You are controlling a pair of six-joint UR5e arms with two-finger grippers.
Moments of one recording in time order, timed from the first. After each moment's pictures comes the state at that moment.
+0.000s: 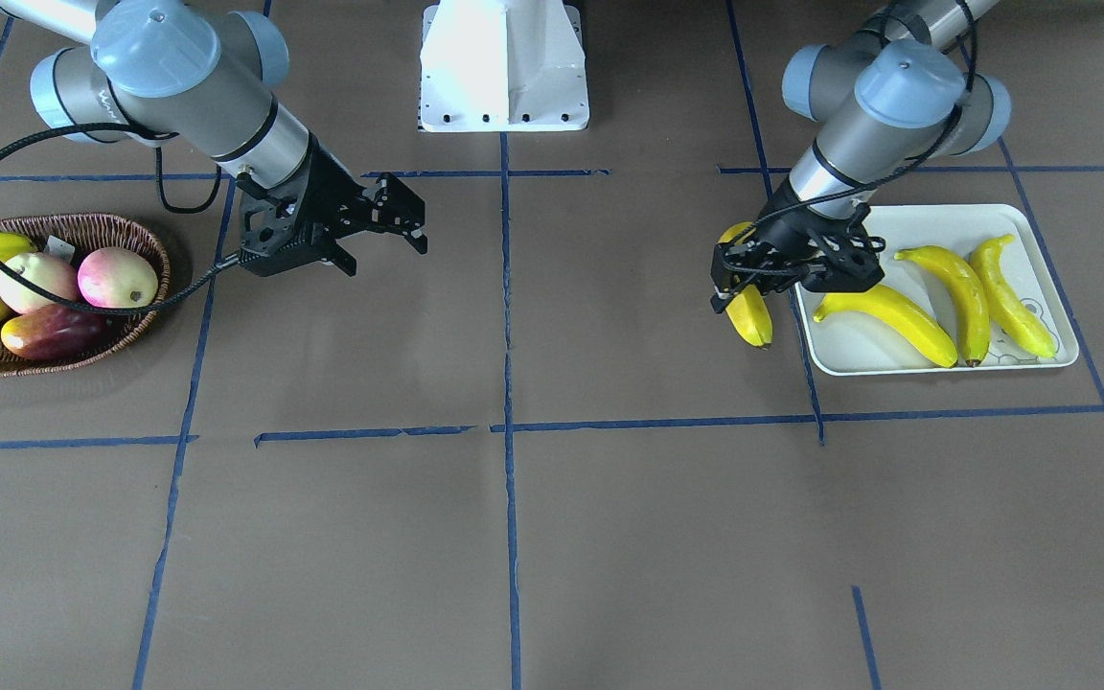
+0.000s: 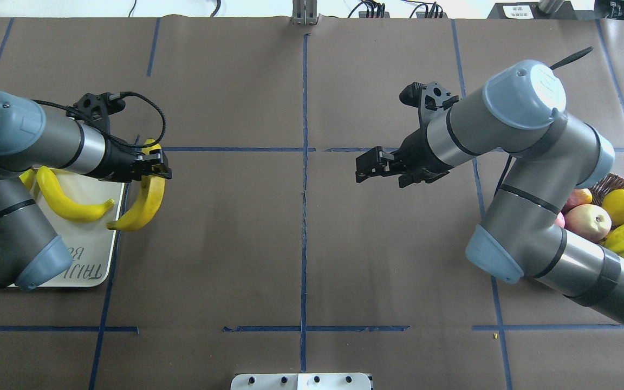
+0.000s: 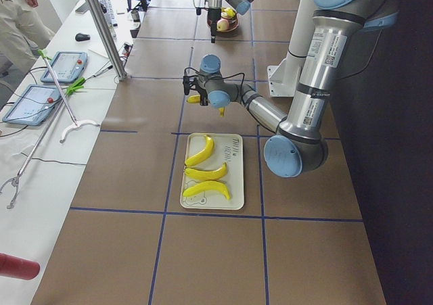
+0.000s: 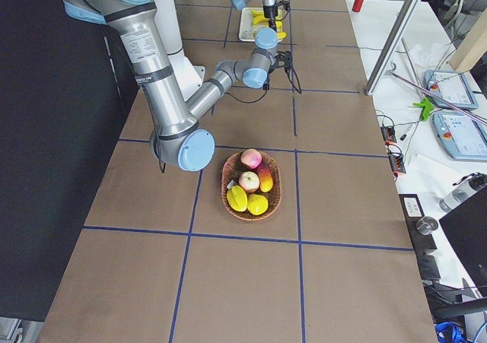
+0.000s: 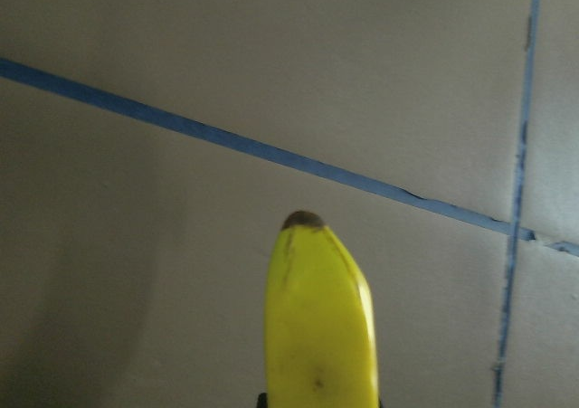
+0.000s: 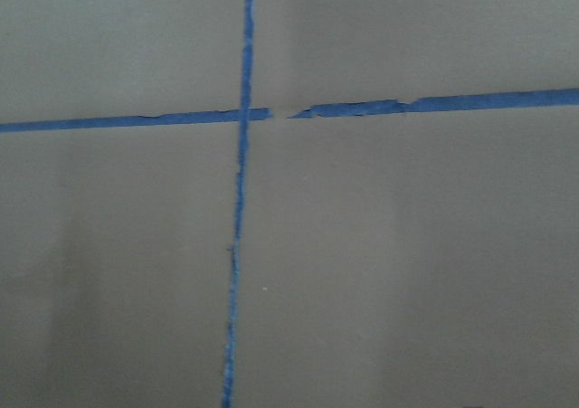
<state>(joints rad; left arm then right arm) -0.76 -1.81 -1.76 -2.14 -2.04 -1.25 0.71 -1.16 1.83 -1.17 2.15 1.19</state>
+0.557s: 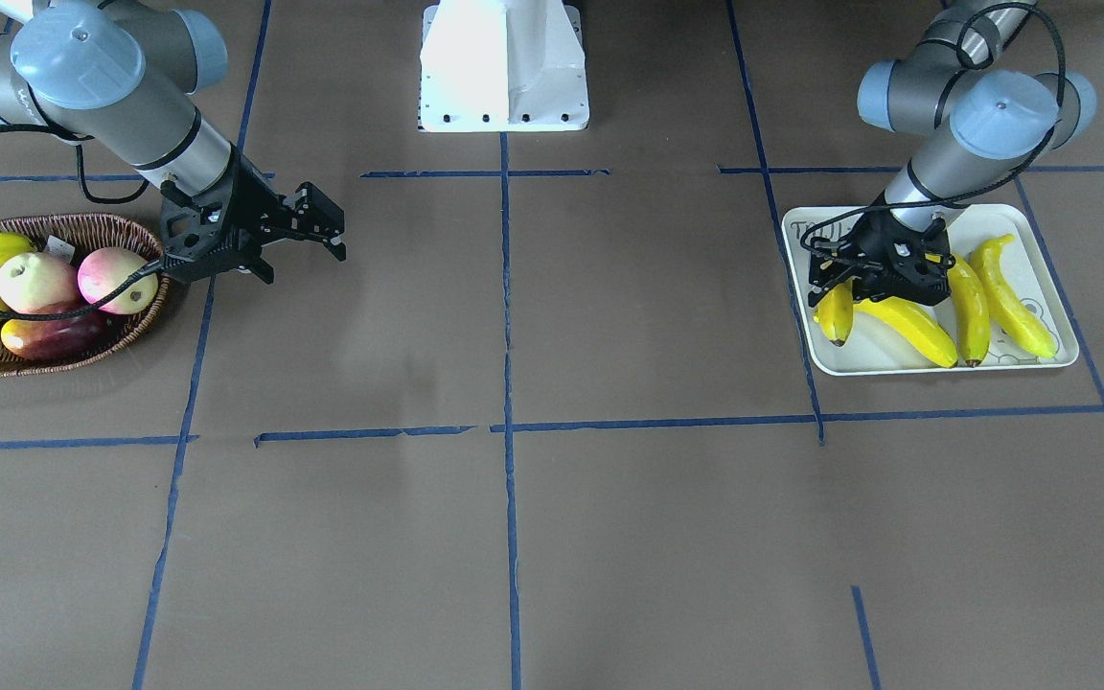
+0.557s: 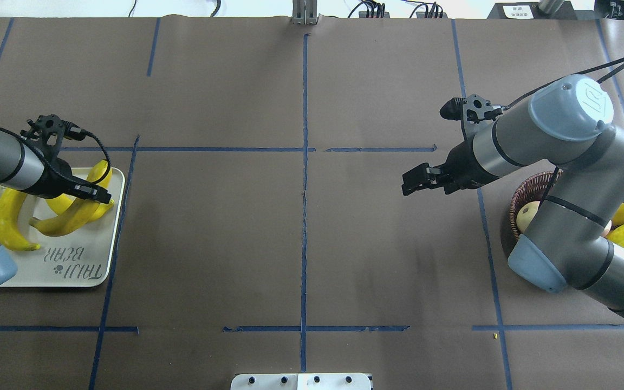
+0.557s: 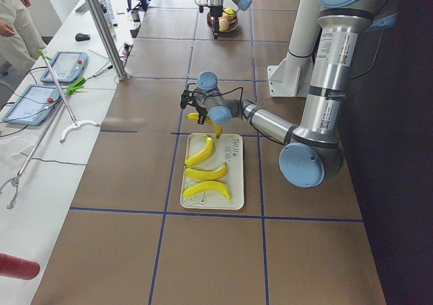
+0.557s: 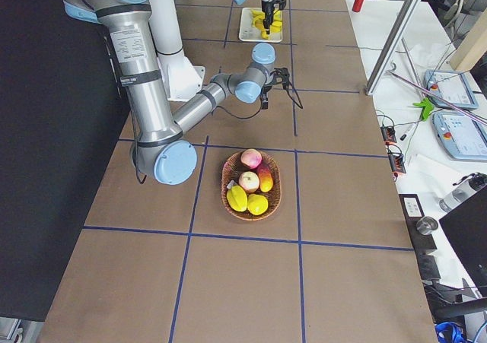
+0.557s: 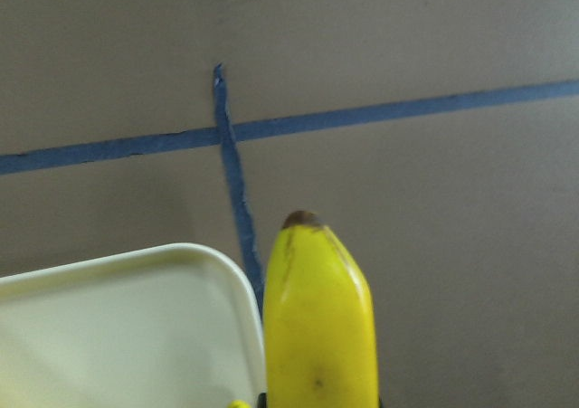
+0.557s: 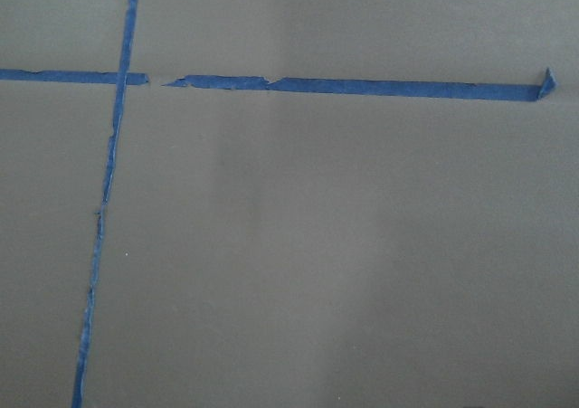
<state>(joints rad) -0.81 -1.64 -1.74 -2.15 -2.11 -0.71 0.73 -1.29 1.88 -1.20 2.15 1.05</state>
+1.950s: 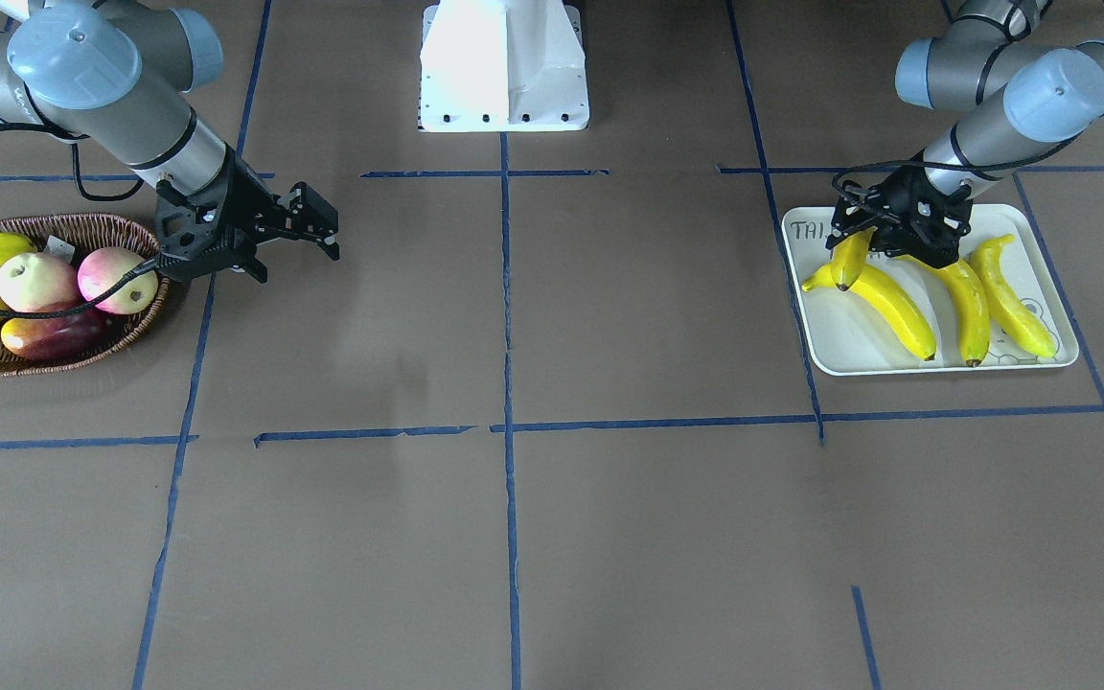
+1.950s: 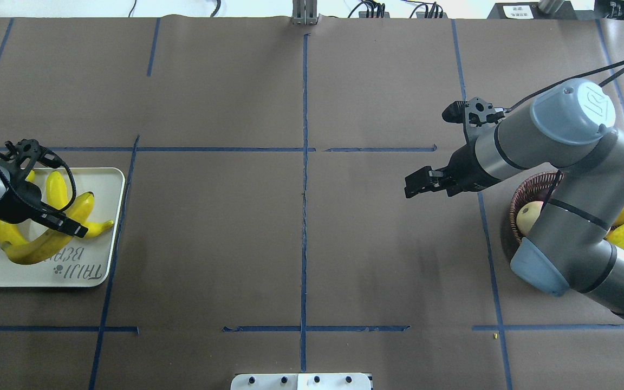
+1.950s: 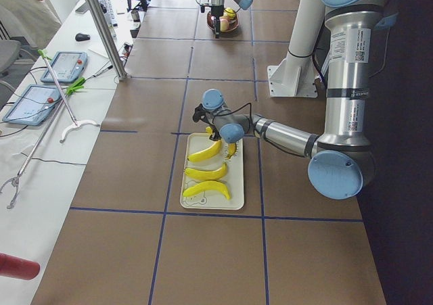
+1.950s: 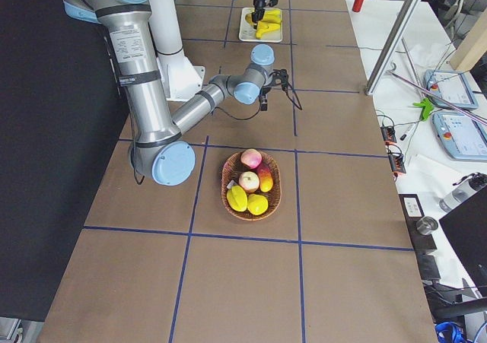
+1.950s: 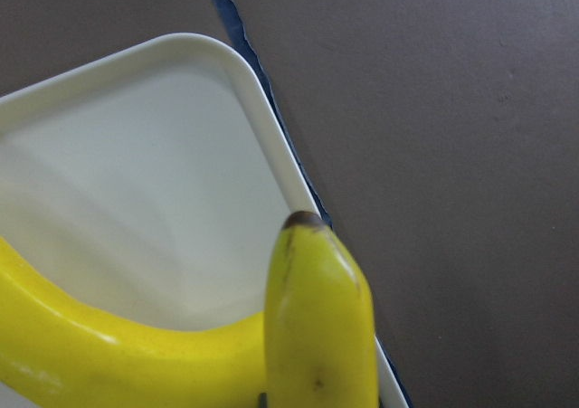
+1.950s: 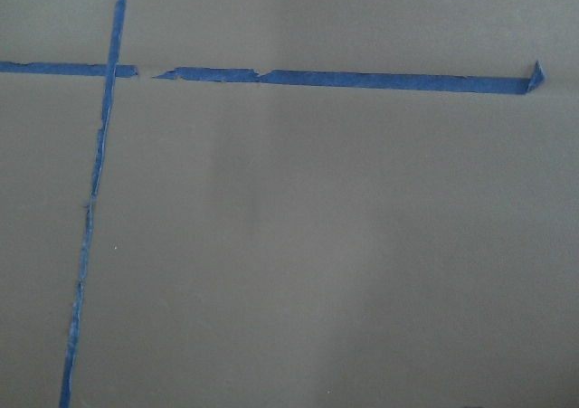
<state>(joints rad) -0.84 -1.55 -1.79 -2.16 -2.32 -0.56 0.73 -1.30 1.88 -1.20 2.15 1.04</state>
